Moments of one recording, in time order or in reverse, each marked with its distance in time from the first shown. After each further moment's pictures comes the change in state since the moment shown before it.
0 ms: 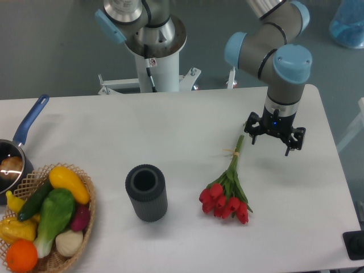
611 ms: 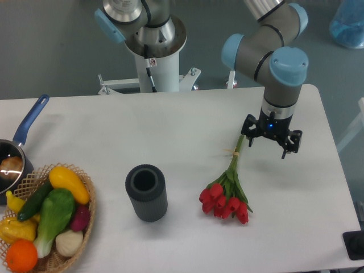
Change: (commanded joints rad) arm -0.026 -0.012 -0.009 0.006 -0.005 -0.012
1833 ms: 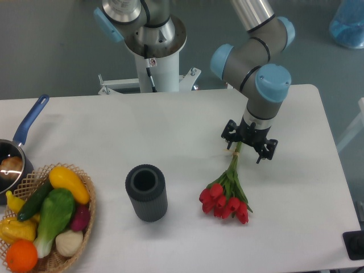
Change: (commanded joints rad) arm -0.035 -0.021 -0.083 -0.002 -0.051 -0.020
